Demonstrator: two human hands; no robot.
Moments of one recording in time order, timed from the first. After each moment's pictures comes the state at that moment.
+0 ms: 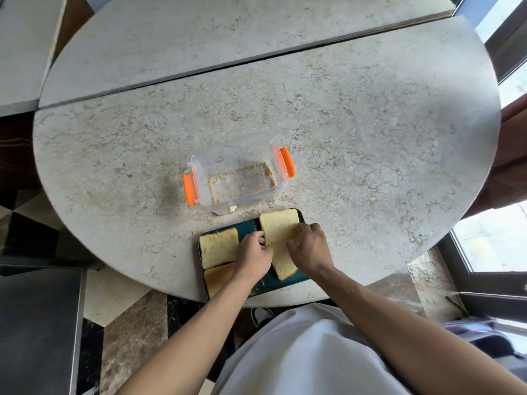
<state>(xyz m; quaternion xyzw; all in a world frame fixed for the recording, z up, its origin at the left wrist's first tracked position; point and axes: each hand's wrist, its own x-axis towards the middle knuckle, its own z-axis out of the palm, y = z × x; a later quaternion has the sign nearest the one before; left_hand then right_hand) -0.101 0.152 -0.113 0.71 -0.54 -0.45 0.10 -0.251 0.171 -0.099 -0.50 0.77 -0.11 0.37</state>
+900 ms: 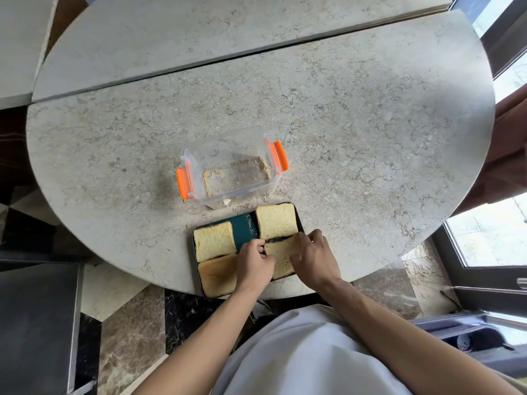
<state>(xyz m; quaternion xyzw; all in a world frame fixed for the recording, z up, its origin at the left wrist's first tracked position) -0.118 0.194 -0.107 0.73 -0.51 -0.44 0.12 -0.269 0.210 -0.100 -0.57 0.75 -0.03 0.33</state>
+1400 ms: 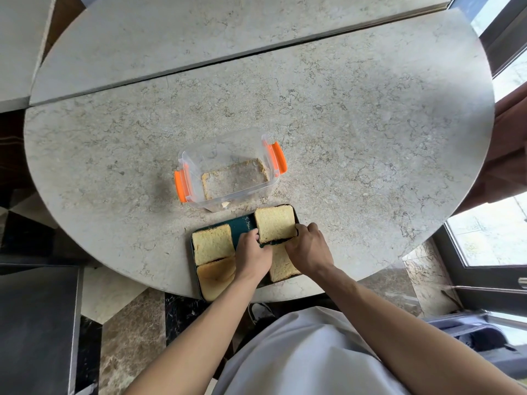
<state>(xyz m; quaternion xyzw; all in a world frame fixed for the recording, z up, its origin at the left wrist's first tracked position) -0.125 0.166 -0.102 0.74 -0.51 -0.43 0.09 -0.265 0.182 -0.096 -0.52 0.77 -0.07 0.37</state>
